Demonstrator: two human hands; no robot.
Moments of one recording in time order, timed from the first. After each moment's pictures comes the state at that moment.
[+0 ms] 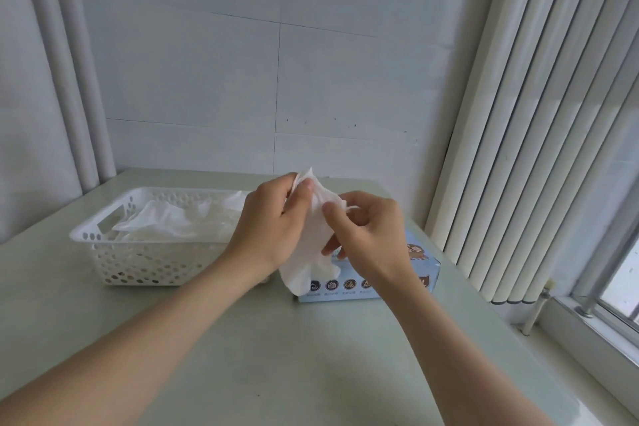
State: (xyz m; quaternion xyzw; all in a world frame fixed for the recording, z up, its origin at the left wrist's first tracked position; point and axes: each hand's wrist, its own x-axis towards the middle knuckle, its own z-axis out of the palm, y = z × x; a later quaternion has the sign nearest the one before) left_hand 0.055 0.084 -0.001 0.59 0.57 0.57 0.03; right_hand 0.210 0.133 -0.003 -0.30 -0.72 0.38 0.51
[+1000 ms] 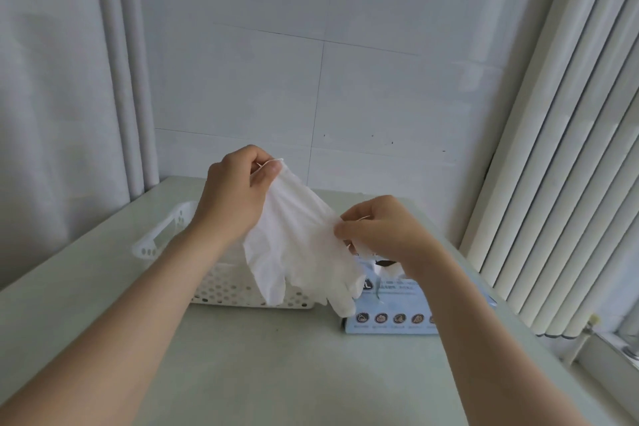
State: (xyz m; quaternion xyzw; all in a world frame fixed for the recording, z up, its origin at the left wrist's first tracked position) left_hand -0.068 0.074 0.040 0.52 0.66 0.53 -0.11; right_hand 0.157 0.151 0.054 -0.41 -0.79 0.38 0.25
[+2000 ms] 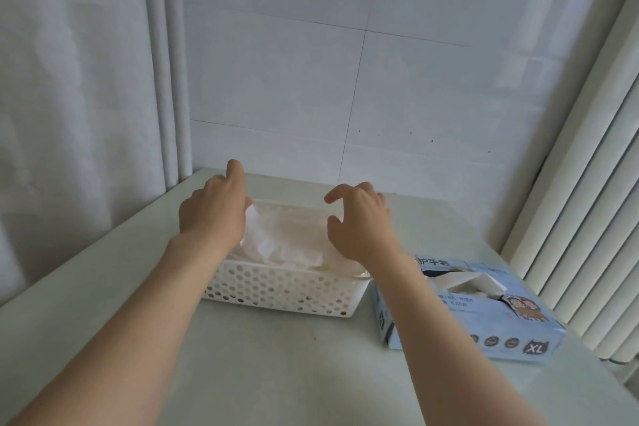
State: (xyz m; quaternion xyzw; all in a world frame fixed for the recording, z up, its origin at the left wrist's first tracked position) left_hand -0.137 0.062 0.002 0.42 0.86 0.25 -0.15; right_hand 0.049 0.176 0.010 -0.40 -0.88 0.09 0.26
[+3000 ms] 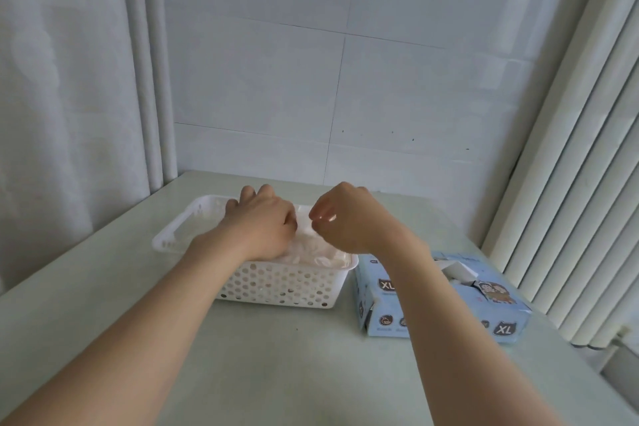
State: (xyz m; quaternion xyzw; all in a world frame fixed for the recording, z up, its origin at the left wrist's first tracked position) left_hand -0.070 0.078 0.016 0.58 0.80 0.13 -0.02; right_hand 0.083 0.166 0.039 -0.34 -0.92 0.13 0.18
